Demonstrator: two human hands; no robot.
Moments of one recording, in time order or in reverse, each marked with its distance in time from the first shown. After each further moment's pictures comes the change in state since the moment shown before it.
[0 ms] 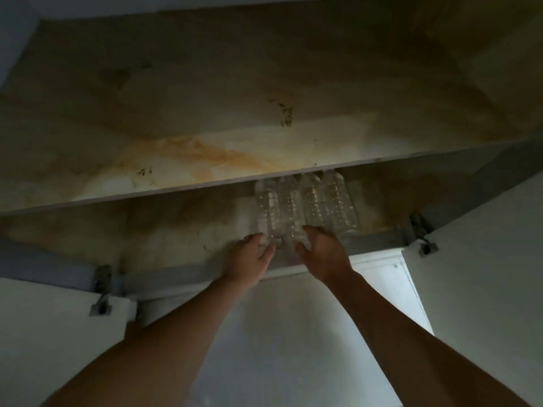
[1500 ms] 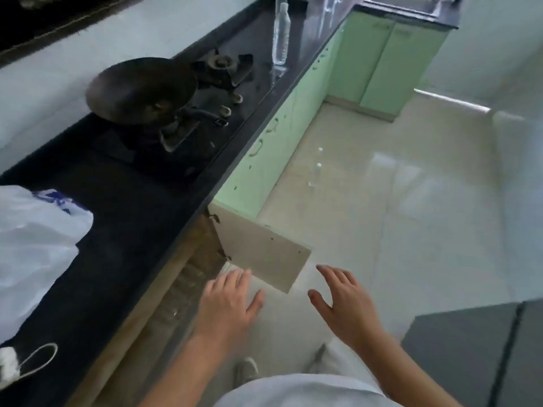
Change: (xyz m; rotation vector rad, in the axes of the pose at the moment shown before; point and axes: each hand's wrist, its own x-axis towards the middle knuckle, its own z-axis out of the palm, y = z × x) left_hand -0.371 0.541 -0.388 0.643 -0.296 1.098; right_hand -0.596 -0.190 -0.512 -0.028 0.548 0.698
